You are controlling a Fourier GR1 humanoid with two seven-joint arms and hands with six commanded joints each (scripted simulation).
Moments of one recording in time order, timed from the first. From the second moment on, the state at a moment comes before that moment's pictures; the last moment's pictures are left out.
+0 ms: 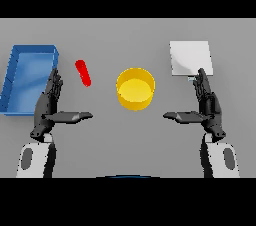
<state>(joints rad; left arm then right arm) 0.00 0.00 0.00 -1.57 0.00 0.00 0.00 0.00 0.00 0.00 -1.57 0.00 0.00 0.00</state>
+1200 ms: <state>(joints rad) -0.14 0.08 -0.05 -1.38 -0.17 0.00 -0.01 0.12 -0.05 0.12 -1.72 0.24 -0.05 -0.07</state>
